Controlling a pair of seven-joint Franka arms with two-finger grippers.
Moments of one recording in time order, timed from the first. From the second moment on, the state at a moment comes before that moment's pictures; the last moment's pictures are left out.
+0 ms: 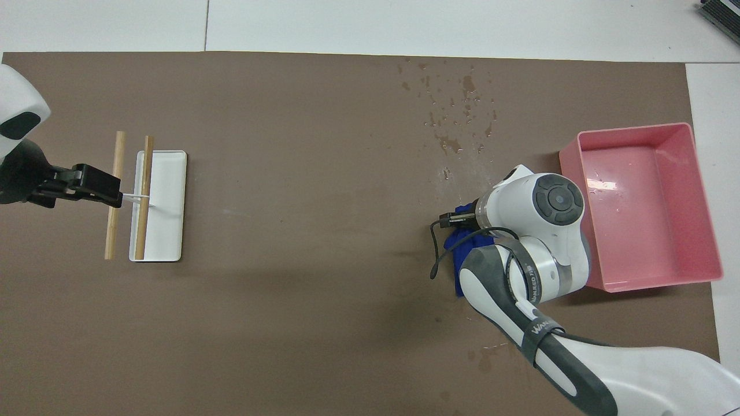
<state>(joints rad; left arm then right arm) 0.09 0.02 -0.19 -1.55 -0.03 1.48 -0.04 0.11 0.25 0.21 -2.10 0.06 2.45 0.21</state>
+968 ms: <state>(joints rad) 0.09 0.02 -0.19 -1.55 -0.03 1.48 -0.04 0.11 0.44 0.21 -1.60 0.06 2.47 0.03</state>
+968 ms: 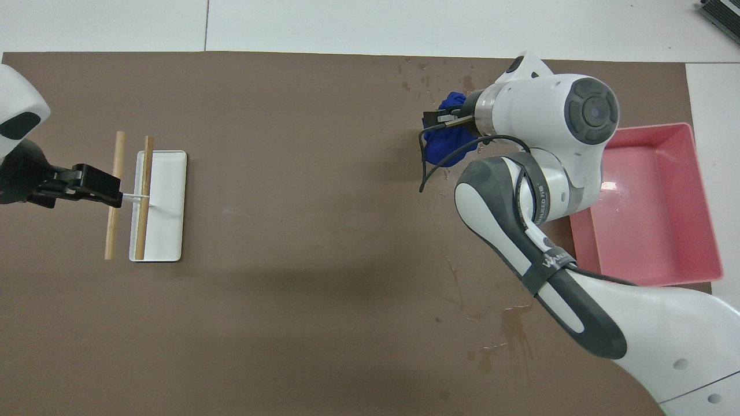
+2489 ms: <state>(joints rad) 0.09 0.02 -0.19 -1.55 -0.03 1.48 -0.04 0.11 0.62 0.20 -1.61 -0.01 2.72 0.07</state>
